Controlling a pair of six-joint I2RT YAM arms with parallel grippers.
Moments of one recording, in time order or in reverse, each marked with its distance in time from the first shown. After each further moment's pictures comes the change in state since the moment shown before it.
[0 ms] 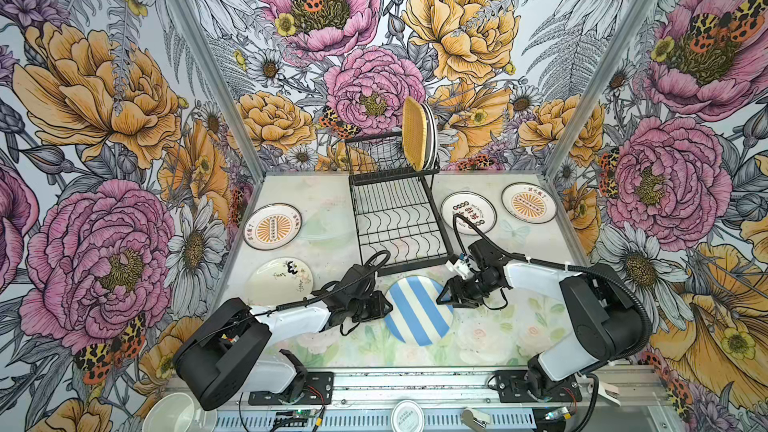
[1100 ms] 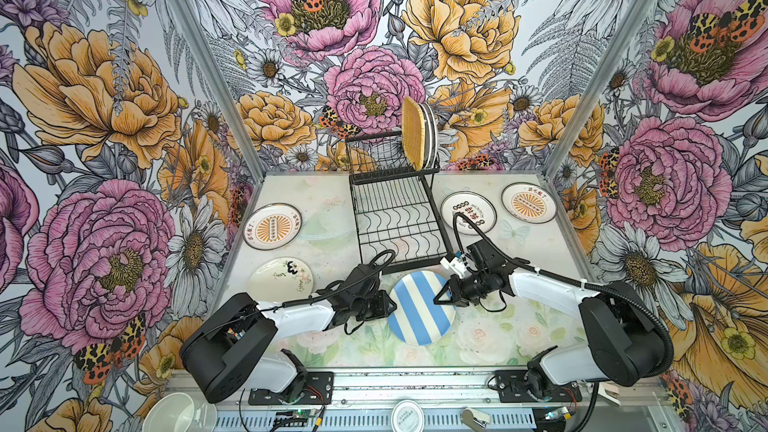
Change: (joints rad) left arm -0.033 0.031 0.019 0.034 -0.015 -0.008; right arm 0.071 -0.141 -0.032 0.072 -0.056 0.124
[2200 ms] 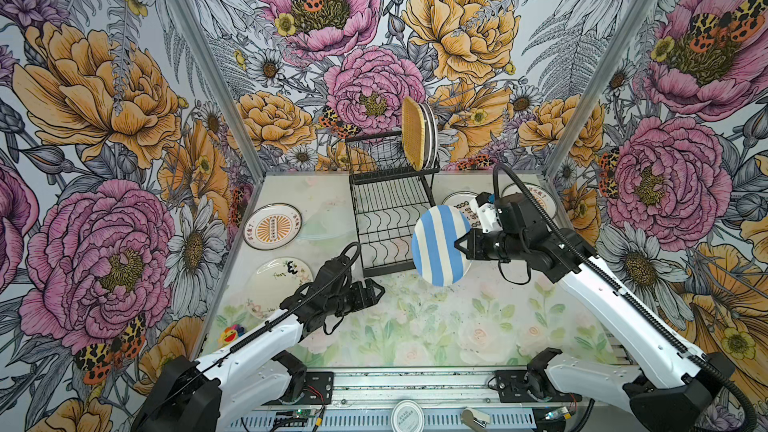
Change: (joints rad) left arm 0.187 -0.378 -0.054 -0.214 -0.026 0.030; right arm 0.091 -0.267 0.642 -0.508 0.611 0.026
